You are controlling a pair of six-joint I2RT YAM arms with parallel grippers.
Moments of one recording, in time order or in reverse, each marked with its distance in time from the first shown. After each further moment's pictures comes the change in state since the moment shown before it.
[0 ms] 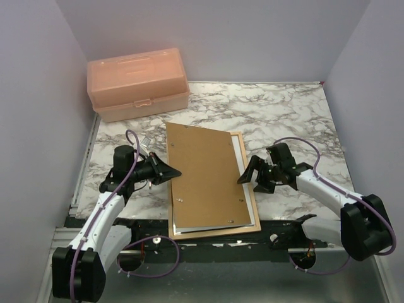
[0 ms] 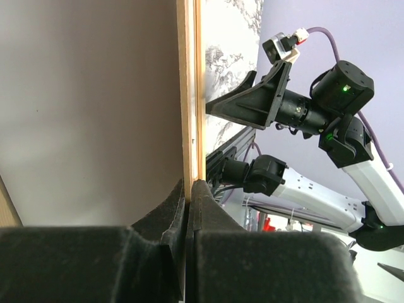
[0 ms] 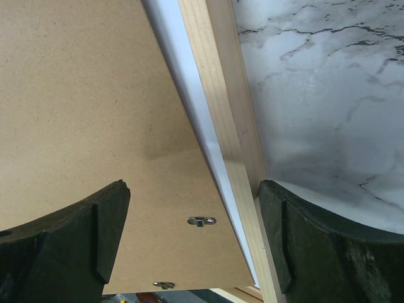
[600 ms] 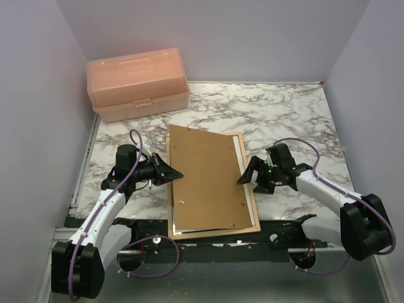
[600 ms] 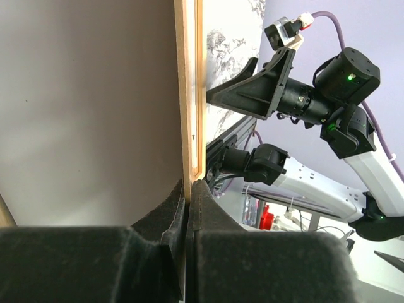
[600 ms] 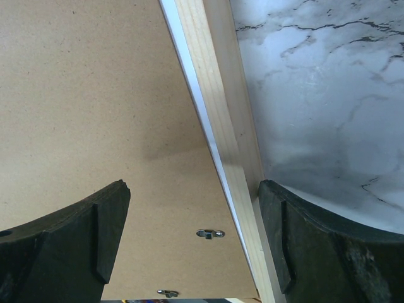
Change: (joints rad) left arm -0.026 0.040 0.012 -0.011 0.025 0.023; right arm -0.001 0.006 -0.011 0.014 -0.010 0.000
